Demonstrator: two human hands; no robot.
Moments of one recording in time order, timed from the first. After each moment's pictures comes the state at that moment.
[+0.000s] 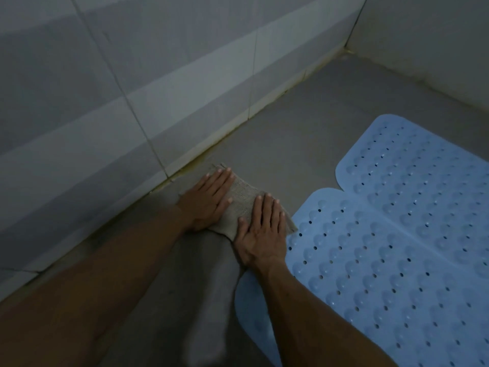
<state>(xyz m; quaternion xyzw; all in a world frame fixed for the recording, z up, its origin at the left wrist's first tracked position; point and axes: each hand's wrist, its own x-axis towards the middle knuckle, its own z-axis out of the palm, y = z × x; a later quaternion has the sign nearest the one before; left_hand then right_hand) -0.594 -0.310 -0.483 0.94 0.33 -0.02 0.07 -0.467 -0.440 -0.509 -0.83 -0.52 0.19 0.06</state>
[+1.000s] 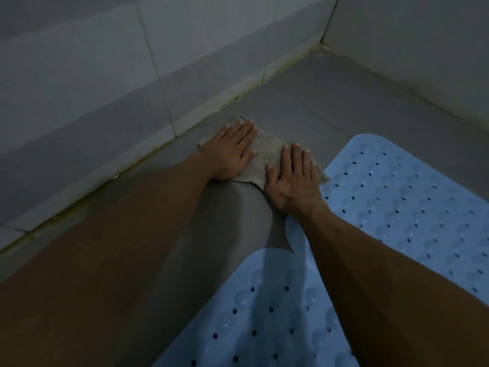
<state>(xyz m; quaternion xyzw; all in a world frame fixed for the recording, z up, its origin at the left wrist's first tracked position) -0.314 -0.157 -0.495 0.95 0.32 0.00 0.08 -0.169 -0.278 -0.512 -0.83 -0.53 0.16 0.04</state>
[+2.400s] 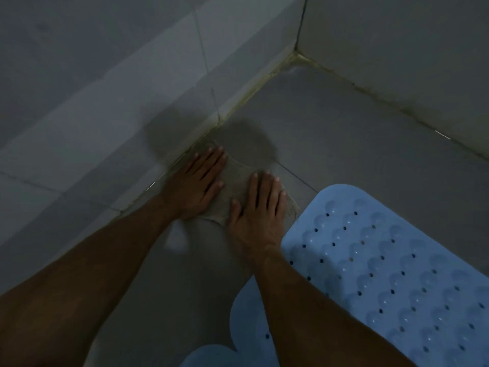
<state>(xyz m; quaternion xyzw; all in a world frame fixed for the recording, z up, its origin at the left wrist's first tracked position) -0.235 -0.077 -0.492 0.95 0.32 -0.03 0.04 -0.108 -0.209 -0.513 -0.84 -0.51 0.16 0.10</state>
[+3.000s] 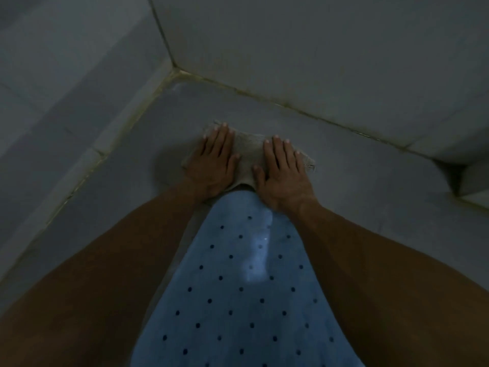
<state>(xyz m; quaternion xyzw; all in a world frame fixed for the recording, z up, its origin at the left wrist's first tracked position) 0.047 -0.113 -0.494 0.95 0.30 0.00 0.04 0.176 -0.246 -0.504 -0.85 -0.49 0.16 0.11</state>
